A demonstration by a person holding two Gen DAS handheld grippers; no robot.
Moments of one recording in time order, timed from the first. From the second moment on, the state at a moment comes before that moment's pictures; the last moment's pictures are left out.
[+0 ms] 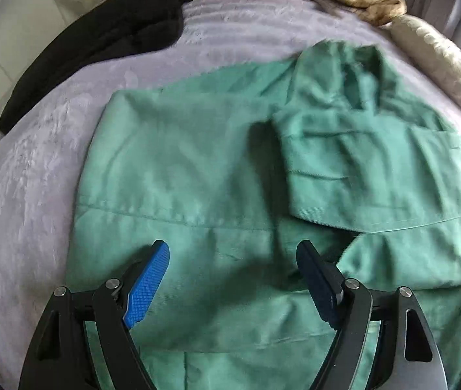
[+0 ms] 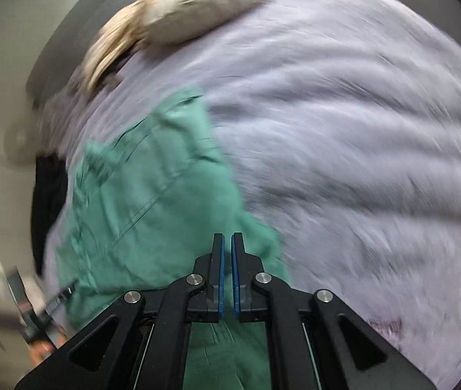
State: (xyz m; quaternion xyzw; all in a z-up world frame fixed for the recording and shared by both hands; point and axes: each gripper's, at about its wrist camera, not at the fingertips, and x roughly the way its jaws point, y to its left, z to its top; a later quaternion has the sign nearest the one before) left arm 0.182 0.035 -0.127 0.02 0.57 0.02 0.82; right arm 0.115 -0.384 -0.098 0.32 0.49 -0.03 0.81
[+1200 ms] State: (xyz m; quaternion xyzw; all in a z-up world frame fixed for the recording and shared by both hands) left arm 0.138 0.055 -0.110 0.02 0.60 0.07 0.80; right arm 0.083 -0.397 -0.109 0.31 0.57 0.02 0.76
